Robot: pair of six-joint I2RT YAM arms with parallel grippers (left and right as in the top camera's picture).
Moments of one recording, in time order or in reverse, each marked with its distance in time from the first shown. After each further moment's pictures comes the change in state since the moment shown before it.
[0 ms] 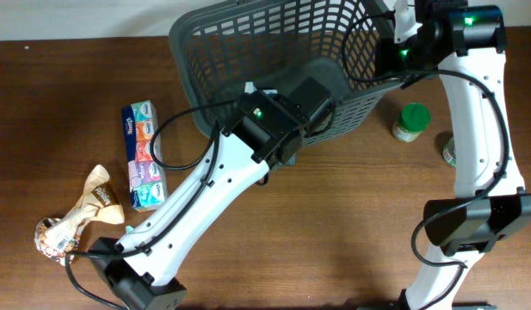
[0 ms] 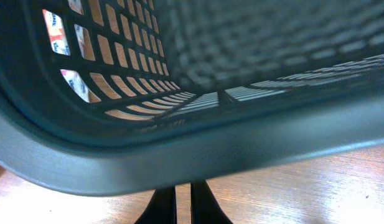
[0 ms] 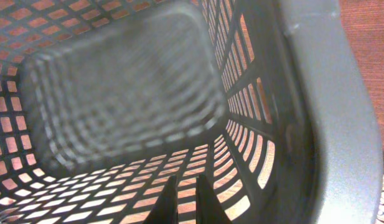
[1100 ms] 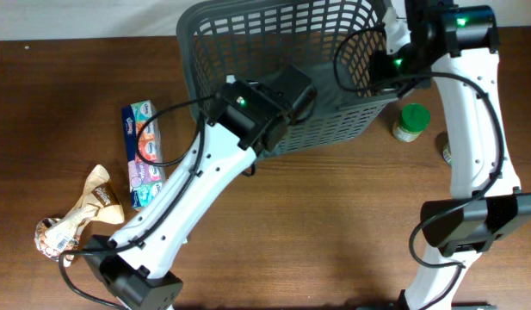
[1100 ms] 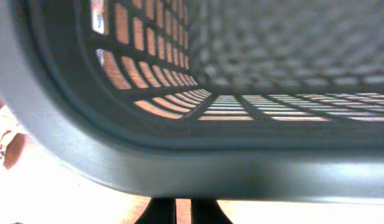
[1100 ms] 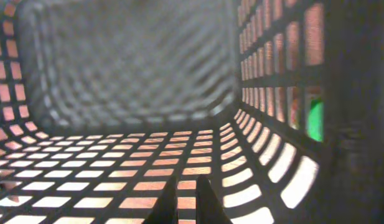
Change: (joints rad) left arm 0.081 0.000 0.000 -0.017 -0.003 0.000; right arm 0.032 0.000 0.000 -0.105 0.000 -0.043
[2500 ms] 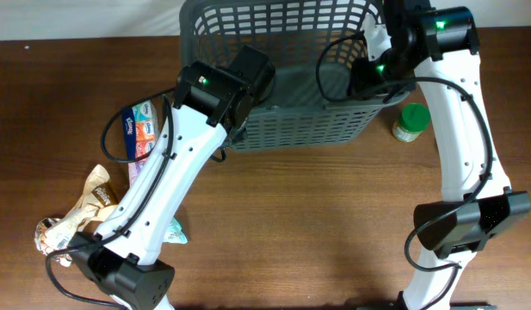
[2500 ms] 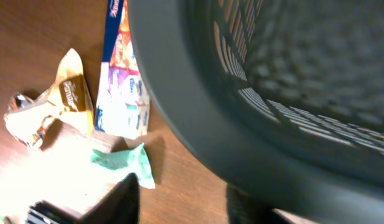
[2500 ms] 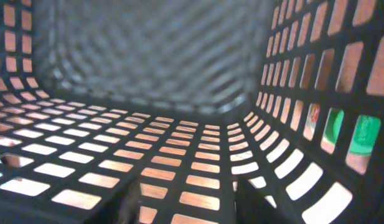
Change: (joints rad) left arm 0.164 0.000 -0.001 -0.047 -0.030 0.001; right arm 0.071 0.000 0.000 -0.026 0.000 -0.016
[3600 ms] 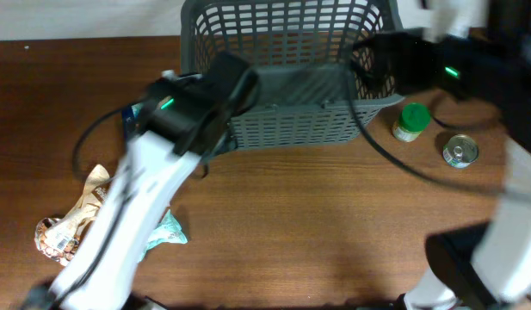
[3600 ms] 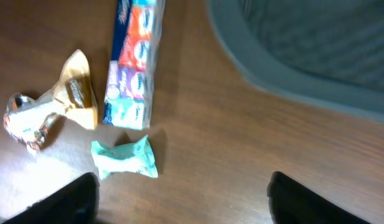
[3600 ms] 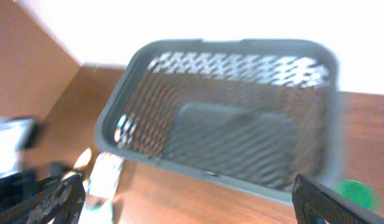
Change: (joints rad) left arm 0.000 -0.209 -0.008 -0.038 0.035 0.039; right arm 0.029 -0.195 0.623 -0.147 -0.140 0.124
